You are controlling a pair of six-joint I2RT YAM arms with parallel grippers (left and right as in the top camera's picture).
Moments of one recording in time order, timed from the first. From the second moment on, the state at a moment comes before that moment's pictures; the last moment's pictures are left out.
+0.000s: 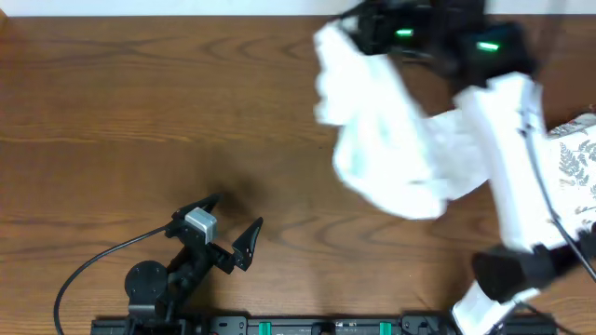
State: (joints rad) left arm -0.04 0.01 0.14 -0.27 0.57 -0.12; right arm 0.35 1.85 2.10 -0.84 -0.47 0.30
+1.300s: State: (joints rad) left arm -0.04 0.13 0.14 -0.30 0.57 -0.14; right arm 0.40 1.93 1.30 -0.61 -0.18 -0.01
